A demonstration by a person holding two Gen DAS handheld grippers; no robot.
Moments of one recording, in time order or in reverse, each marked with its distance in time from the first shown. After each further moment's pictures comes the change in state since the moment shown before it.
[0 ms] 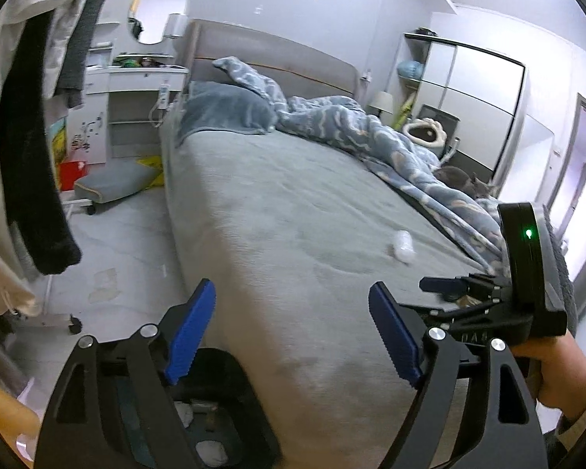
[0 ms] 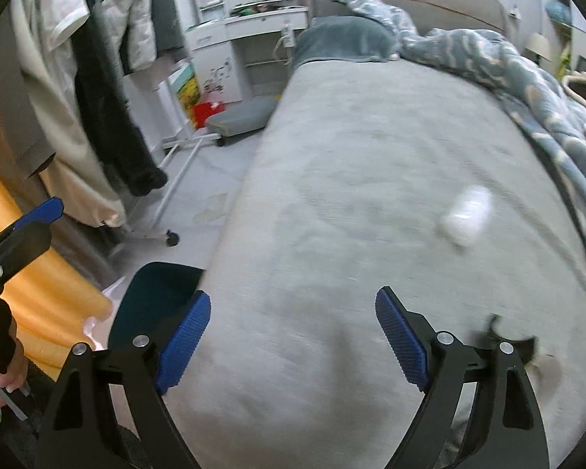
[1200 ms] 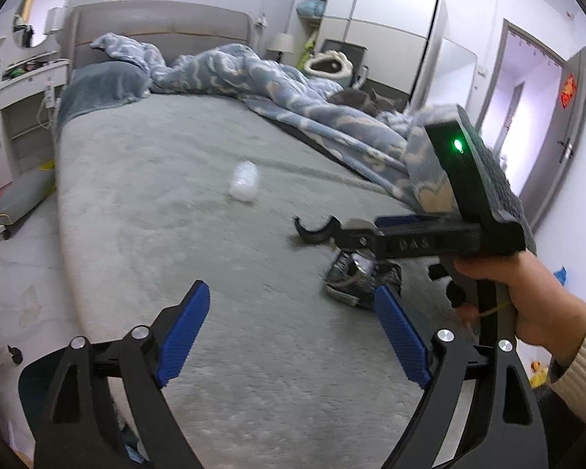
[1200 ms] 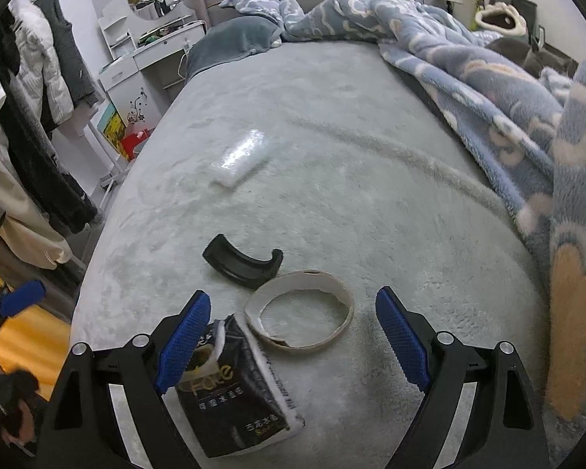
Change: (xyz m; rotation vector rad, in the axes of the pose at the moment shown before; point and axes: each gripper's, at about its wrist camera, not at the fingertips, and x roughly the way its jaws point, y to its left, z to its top) left arm 0.071 -0.159 -0.042 0.222 0.206 -0.272; right arm -0.046 -0.155 -0.063 0.255 -0.002 -0.115
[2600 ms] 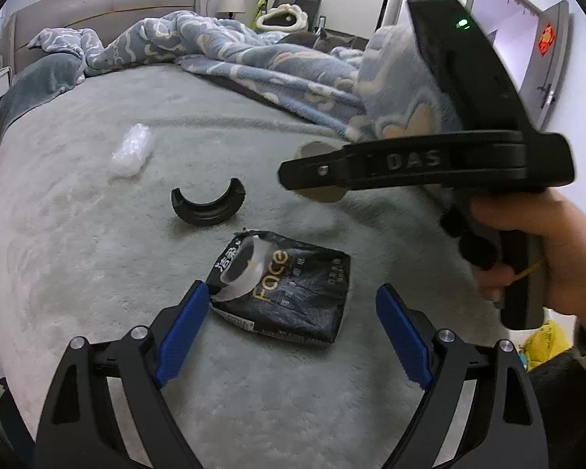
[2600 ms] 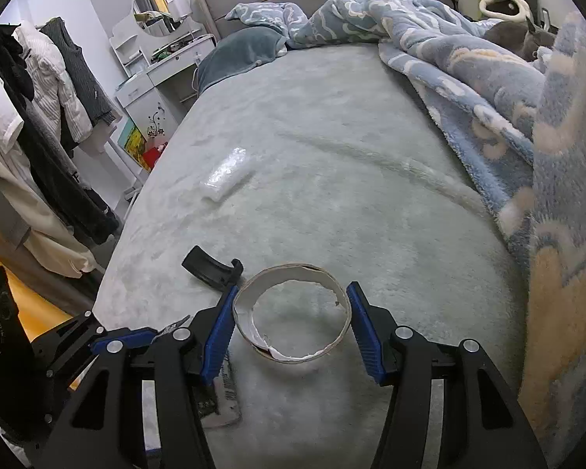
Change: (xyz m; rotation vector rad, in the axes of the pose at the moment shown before) left arm 0.099 -0.063 0.001 0.118 0.156 -0.062; right arm -0.018 -0.047 0.002 0.029 -0.020 0.117
